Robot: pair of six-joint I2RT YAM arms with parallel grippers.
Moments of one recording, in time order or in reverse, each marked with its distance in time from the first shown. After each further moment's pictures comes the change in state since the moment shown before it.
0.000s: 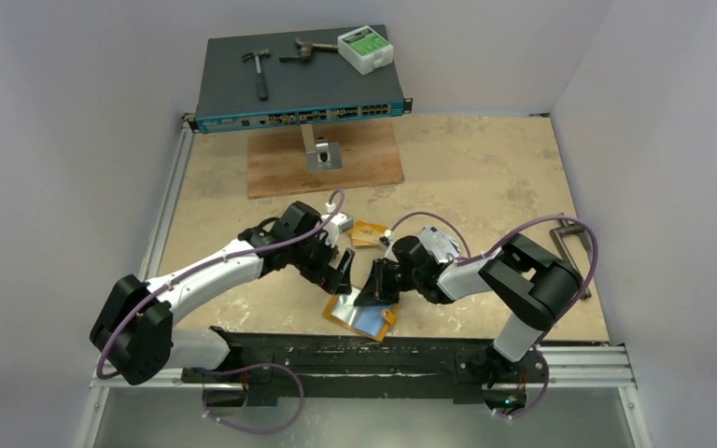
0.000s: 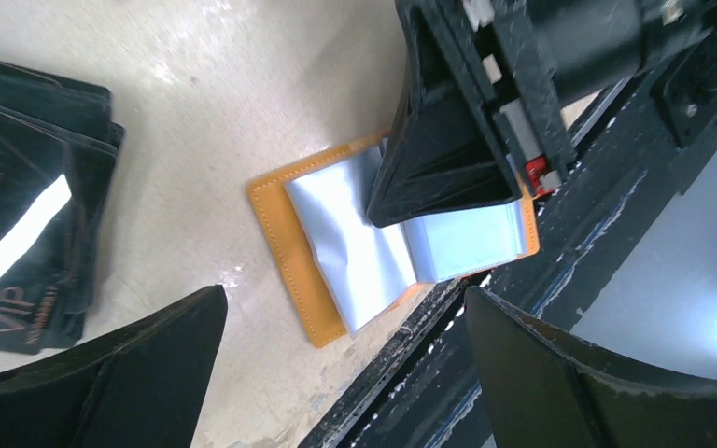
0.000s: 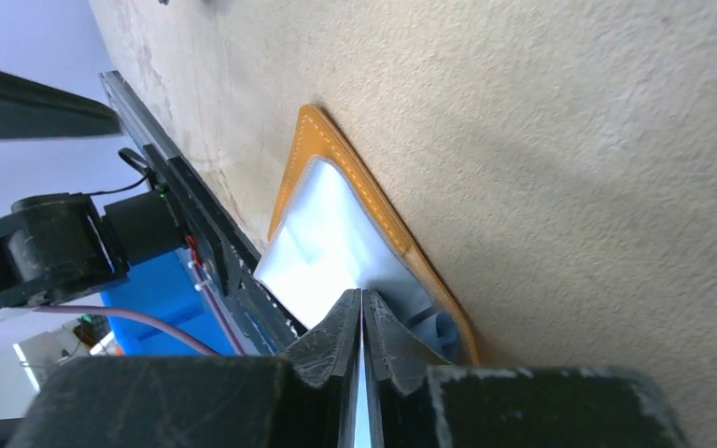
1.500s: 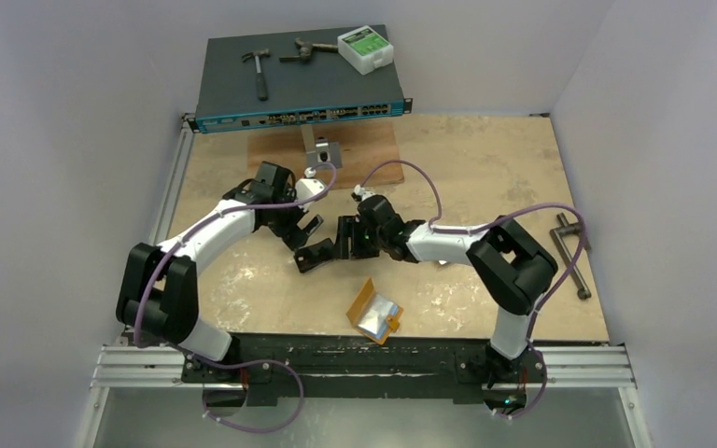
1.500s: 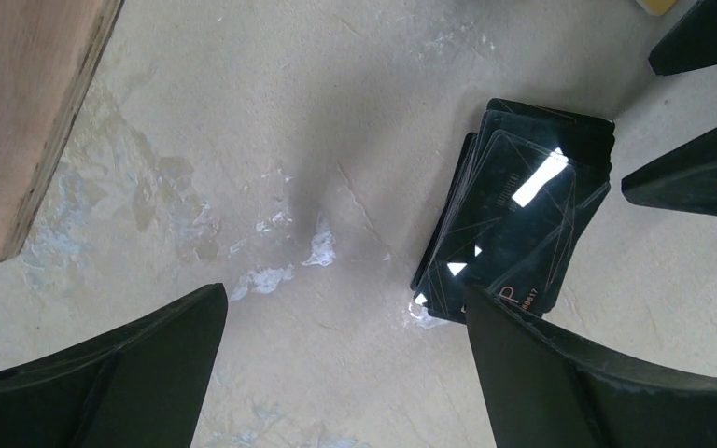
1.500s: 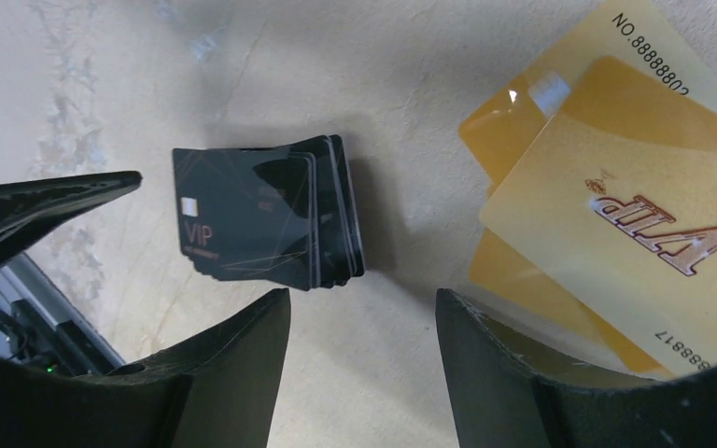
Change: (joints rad) left arm 0.334 0.206 0.242 -0.103 -0.247 0.631; right arm 0.008 0.115 0.487 -0.366 0.357 -0.358
